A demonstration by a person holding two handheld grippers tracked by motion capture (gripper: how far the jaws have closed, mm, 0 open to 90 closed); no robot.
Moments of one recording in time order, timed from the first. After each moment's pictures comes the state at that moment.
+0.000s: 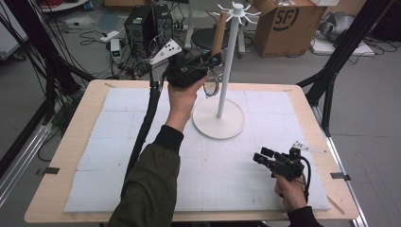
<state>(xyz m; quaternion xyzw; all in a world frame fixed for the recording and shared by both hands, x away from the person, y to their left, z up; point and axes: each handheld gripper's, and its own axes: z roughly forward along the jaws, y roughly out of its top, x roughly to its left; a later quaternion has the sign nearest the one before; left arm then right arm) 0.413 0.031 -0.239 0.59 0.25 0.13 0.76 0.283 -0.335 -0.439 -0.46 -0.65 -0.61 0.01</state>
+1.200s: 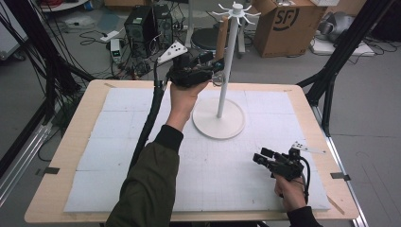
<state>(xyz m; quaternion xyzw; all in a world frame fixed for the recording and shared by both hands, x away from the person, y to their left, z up) 0.424 0.027 -0.250 0.61 0.27 0.14 0.73 0.284 -0.336 -0.442 -0.46 -0.65 -0.61 0.01</state>
